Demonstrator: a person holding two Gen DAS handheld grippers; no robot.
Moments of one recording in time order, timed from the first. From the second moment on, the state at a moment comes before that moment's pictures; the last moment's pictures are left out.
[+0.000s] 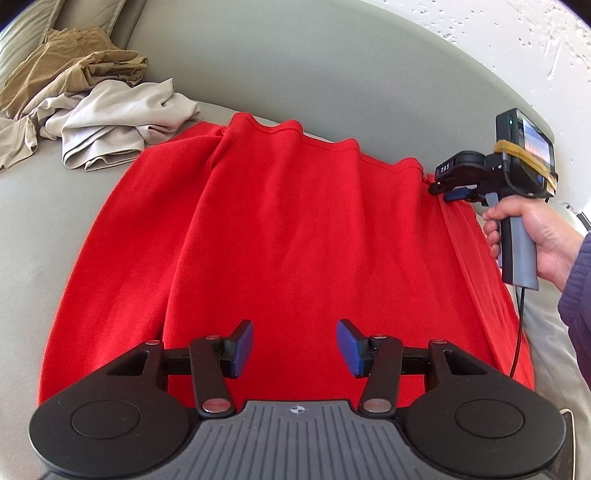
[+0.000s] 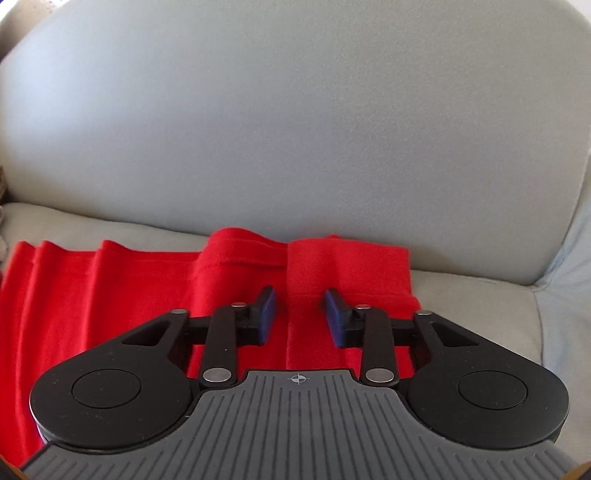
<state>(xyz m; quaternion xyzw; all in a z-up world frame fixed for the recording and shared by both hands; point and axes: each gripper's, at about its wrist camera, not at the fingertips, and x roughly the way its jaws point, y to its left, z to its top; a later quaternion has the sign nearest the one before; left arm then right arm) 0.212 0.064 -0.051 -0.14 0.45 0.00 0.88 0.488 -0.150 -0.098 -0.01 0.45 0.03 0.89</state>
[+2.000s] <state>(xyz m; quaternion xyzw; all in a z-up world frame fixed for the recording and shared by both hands) 0.078 -0.238 -0.066 0.22 0.43 -0.28 0.83 0.187 -0.645 -0.030 0.53 0.27 -0.11 0.80</state>
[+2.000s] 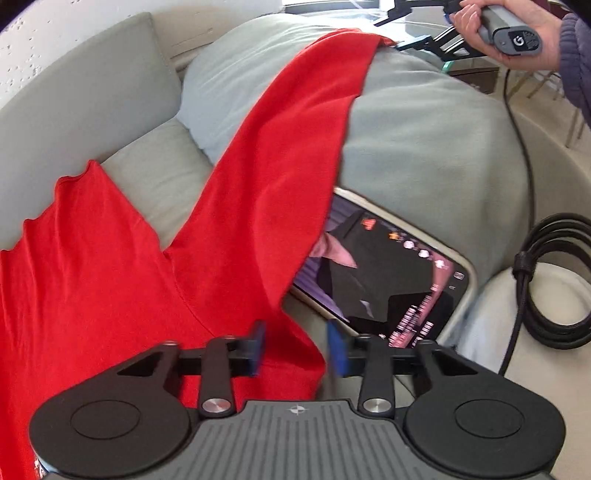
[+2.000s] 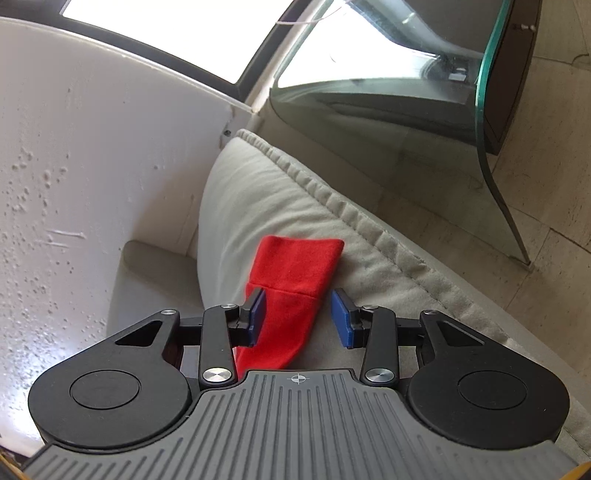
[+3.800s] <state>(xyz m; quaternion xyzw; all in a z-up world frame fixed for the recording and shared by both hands) 0.043 0.028 -0.057 -0.06 0.49 -0.08 0.87 0.087 -0.193 -0.052 0.06 0.54 0.14 0.83</state>
